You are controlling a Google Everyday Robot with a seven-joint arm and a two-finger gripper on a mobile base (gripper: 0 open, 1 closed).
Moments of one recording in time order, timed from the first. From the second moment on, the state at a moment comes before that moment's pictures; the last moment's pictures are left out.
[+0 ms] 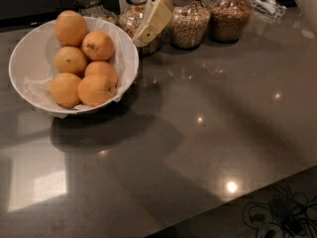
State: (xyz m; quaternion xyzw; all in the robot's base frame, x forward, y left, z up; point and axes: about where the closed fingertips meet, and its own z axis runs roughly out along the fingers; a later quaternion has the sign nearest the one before) arm 0.620 0.035 1.042 -0.67 0.56 0.16 0.46
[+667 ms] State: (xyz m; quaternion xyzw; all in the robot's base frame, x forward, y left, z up) arm 0.625 0.052 1.037 -0.67 0.56 0.18 0.46
